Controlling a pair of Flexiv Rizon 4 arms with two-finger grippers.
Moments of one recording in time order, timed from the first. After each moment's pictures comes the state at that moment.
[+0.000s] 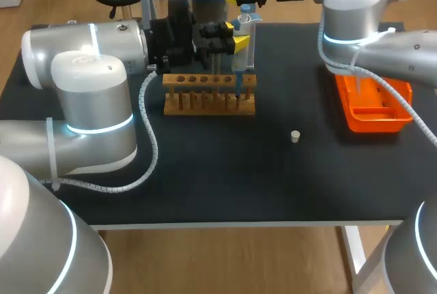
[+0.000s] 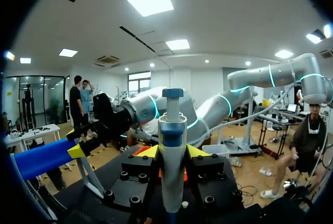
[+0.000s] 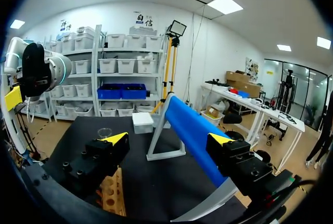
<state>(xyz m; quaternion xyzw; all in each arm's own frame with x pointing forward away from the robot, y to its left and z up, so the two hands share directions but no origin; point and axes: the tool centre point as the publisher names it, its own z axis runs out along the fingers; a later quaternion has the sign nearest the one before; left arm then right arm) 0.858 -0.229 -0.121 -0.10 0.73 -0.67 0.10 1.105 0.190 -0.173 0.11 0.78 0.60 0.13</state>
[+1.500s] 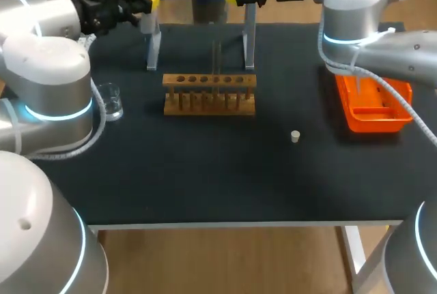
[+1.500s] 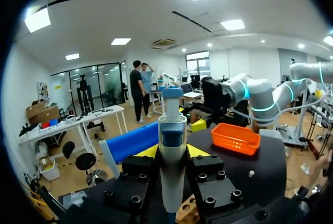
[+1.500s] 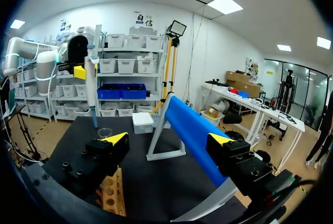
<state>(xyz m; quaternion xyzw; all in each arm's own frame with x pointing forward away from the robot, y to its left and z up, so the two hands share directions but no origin) 0.979 -0.044 -0.110 -0.28 0.73 -0.56 0.26 1.105 0.190 -0.173 0.11 0.78 0.60 0.13</state>
